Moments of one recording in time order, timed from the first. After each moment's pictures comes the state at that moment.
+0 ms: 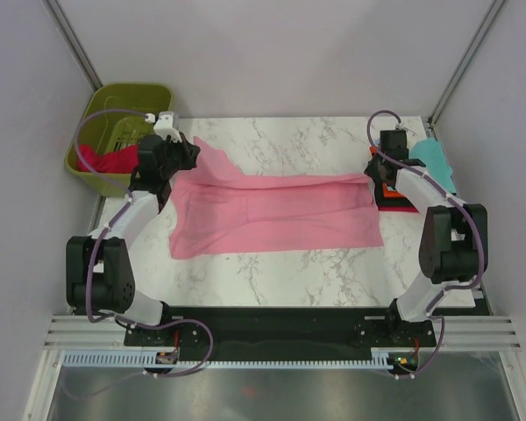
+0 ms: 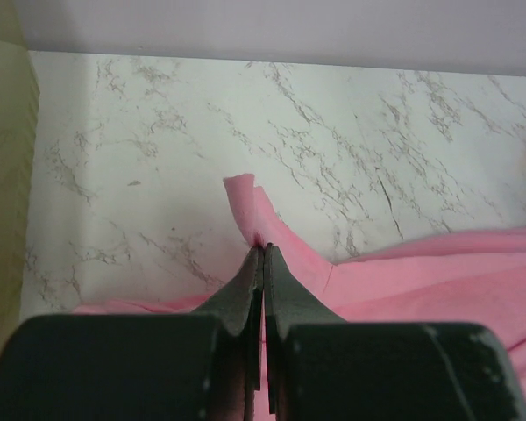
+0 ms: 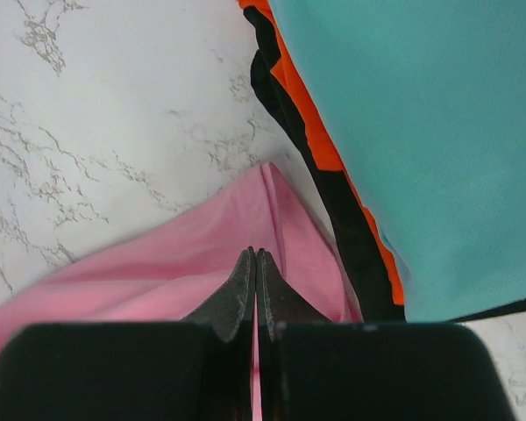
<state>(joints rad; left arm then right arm) -0.07 1.50 1.00 0.27 0.23 -0.22 0.04 1.73 1.22 -0.28 0.19 0.56</state>
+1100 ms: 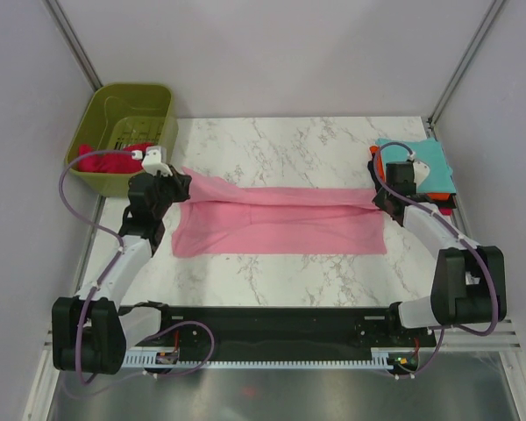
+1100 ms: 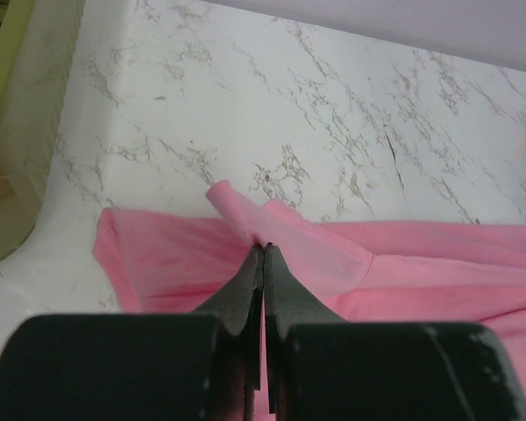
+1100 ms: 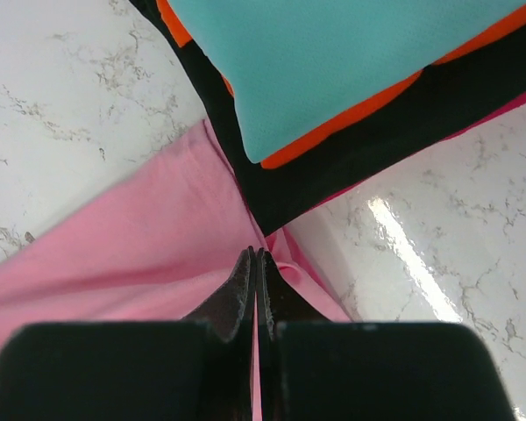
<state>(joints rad) -0.07 1.12 0.64 0.26 0.14 -0.27 0.04 1.42 0.84 -0.23 0.28 0.60</state>
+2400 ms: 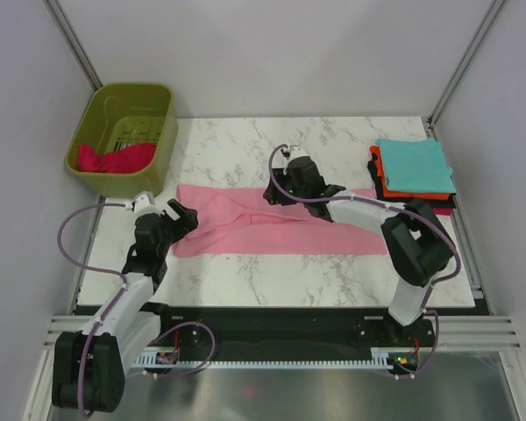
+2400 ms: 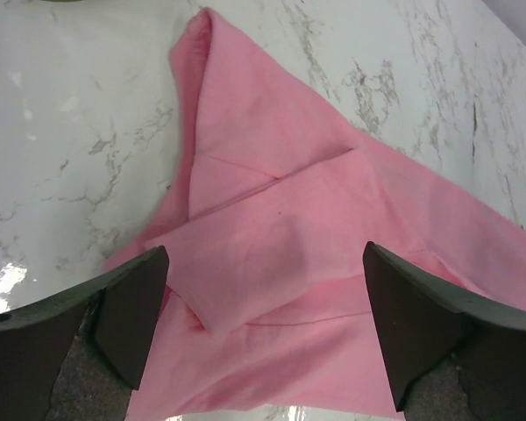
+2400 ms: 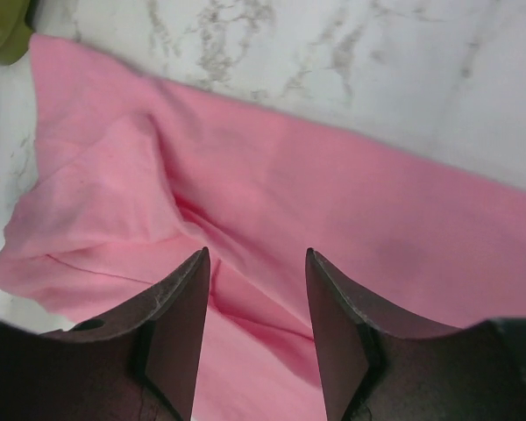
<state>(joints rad) -0.07 0.88 0.27 0.22 -0.05 -0.59 0.60 1.74 1.07 0.10 -0.02 0.48</state>
